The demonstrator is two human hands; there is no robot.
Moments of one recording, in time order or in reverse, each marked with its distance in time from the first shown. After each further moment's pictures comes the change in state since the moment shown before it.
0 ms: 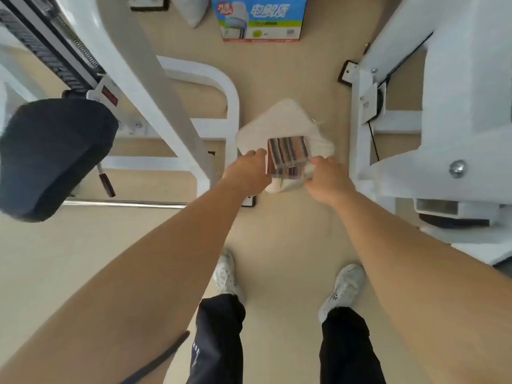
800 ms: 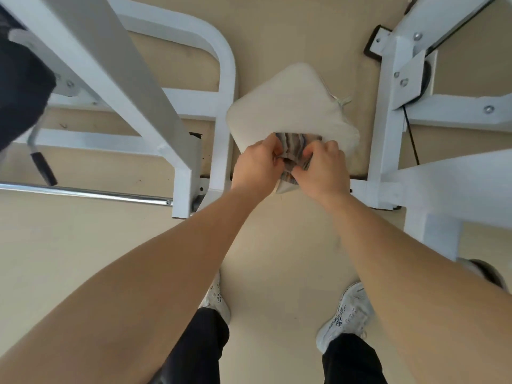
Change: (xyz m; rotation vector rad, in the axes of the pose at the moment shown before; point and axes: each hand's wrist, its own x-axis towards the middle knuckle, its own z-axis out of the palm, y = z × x) left_hand 0.097 -0.017 0.108 -0.338 0.409 0.032; right_hand 0.112 0.022 0.096 0.051 0.239 -0.080
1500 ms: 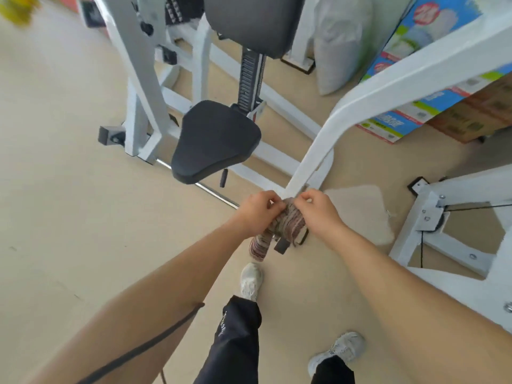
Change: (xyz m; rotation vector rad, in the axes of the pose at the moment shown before) left_hand -0.208 -0.061 -0.387 -0.345 -0.039 -0.283; right_hand -0.211 -0.369 -0.137 0.333 -0.401 -0.120
